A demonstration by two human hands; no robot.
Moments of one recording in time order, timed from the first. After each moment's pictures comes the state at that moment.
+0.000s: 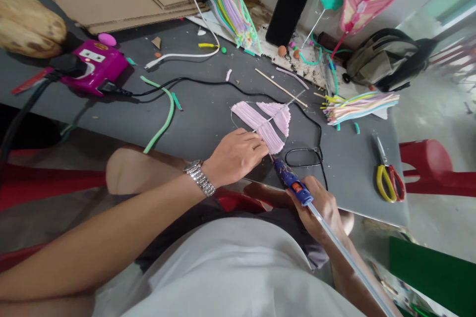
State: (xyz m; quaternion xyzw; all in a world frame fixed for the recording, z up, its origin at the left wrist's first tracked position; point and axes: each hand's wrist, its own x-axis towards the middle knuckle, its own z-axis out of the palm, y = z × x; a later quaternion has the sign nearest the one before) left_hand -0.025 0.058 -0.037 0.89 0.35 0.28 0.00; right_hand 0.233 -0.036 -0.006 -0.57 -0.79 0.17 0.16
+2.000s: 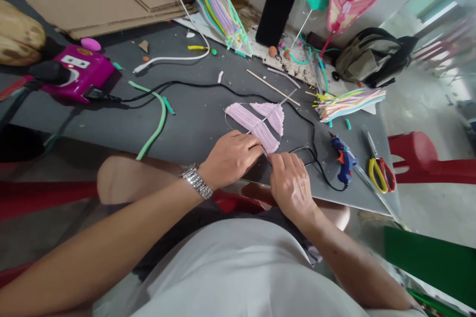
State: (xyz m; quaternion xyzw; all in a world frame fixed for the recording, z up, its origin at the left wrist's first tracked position) left_hand -0.025 0.058 -0.036 0.90 0.35 0.26 0.04; right_hand 0.169 0.002 -0.010 -0.53 -0.84 -0.07 0.07
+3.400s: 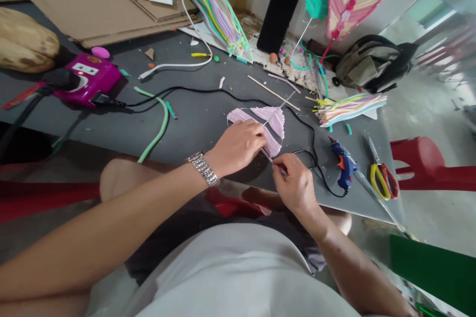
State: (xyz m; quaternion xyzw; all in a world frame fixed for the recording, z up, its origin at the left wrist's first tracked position) left_hand -0.016 0.091 -0.027 0.90 0.36 0.23 0.09; right_hand 0.183 0.015 -0.018 -0.59 -0.76 0.14 0.22
